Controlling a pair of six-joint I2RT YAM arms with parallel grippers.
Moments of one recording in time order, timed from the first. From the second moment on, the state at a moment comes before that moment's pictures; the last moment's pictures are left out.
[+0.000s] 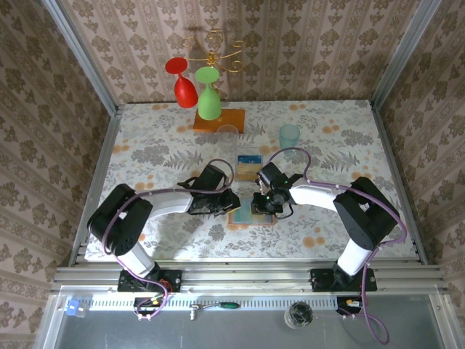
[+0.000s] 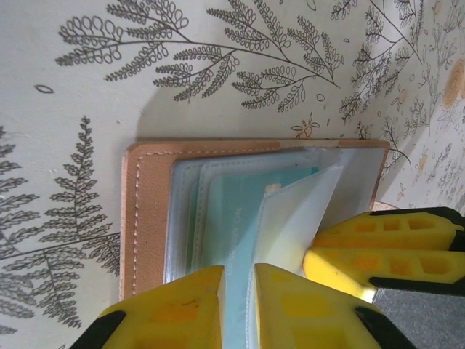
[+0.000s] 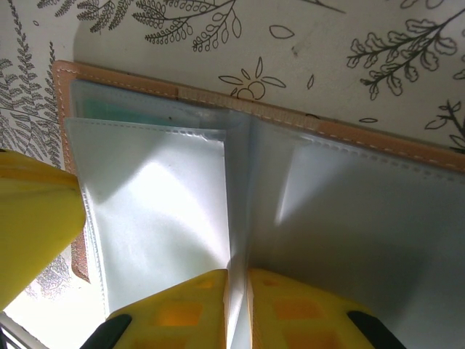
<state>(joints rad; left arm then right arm) -0.73 1.64 0.76 -0.08 0.43 -0.96 0.63 1.69 0.89 -0.38 -0.32 0.63</state>
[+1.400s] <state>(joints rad) -0.89 1.67 0.88 -0.03 0.34 -1.08 0.48 1.37 0.76 -0.43 -0.35 0.55</state>
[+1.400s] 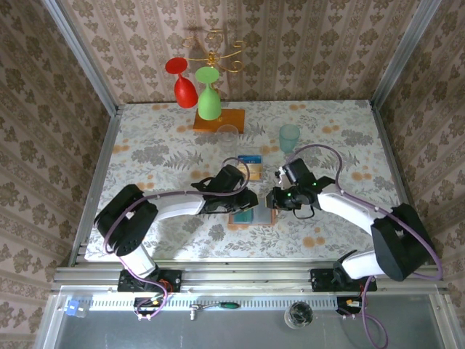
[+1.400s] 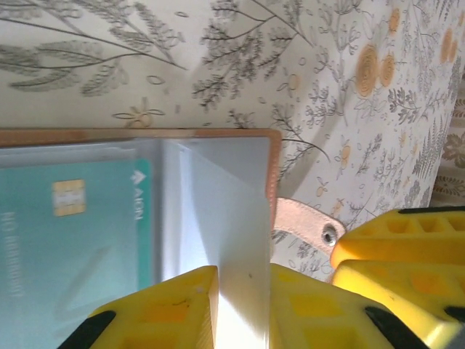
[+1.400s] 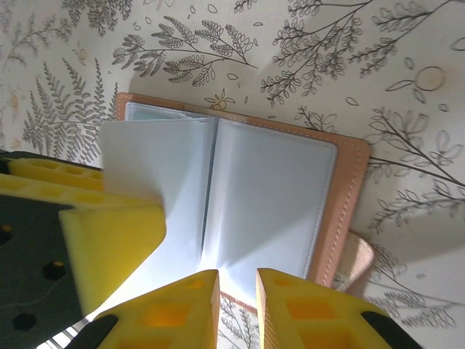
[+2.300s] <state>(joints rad) -0.97 1.78 1.01 -0.06 0.27 -1.11 0.44 1.23 0.73 -0.52 -0.38 0.47</state>
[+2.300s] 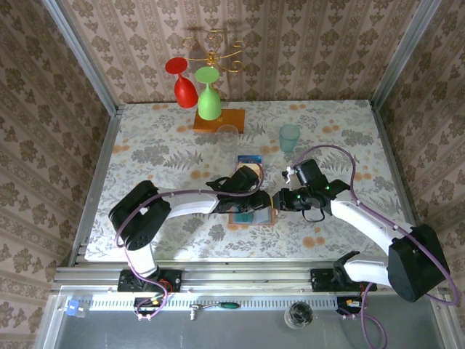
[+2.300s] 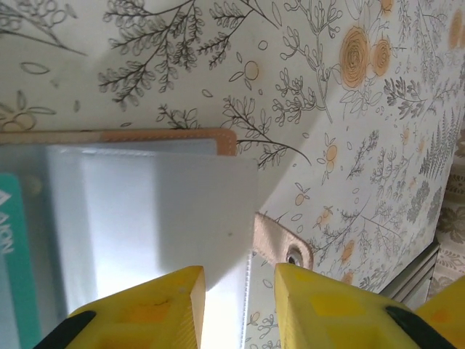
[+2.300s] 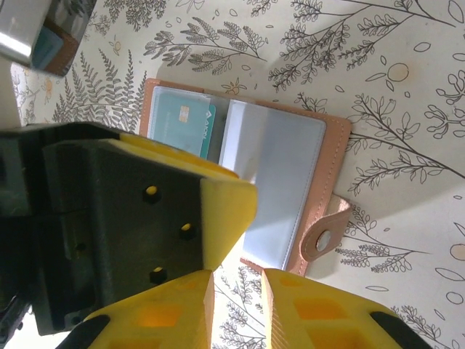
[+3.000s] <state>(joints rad) -0.89 1.82 1.01 -0.07 0.36 -1.07 0.44 1.26 0.73 -0.47 -0.40 0.53</state>
